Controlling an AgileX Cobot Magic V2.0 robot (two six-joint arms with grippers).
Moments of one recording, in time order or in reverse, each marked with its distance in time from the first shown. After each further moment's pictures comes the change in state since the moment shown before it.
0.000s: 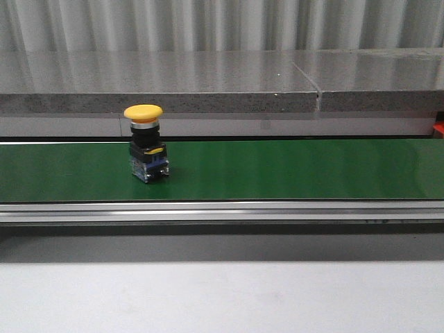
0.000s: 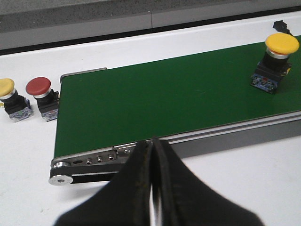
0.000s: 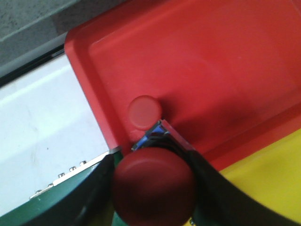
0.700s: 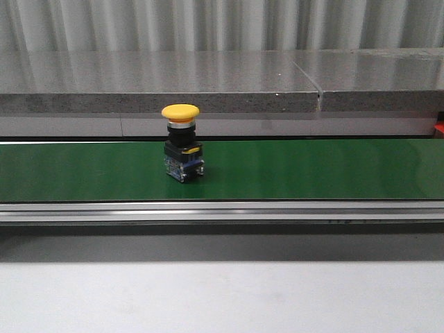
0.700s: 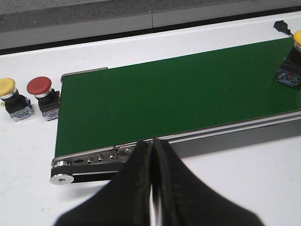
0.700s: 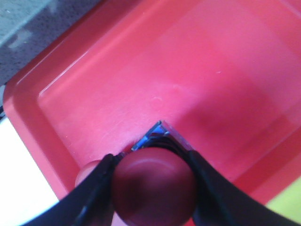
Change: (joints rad) left arm 0.000 0.000 0.000 0.000 0.000 0.000; right arm -0.091 0.209 0.000 0.056 -0.211 0.090
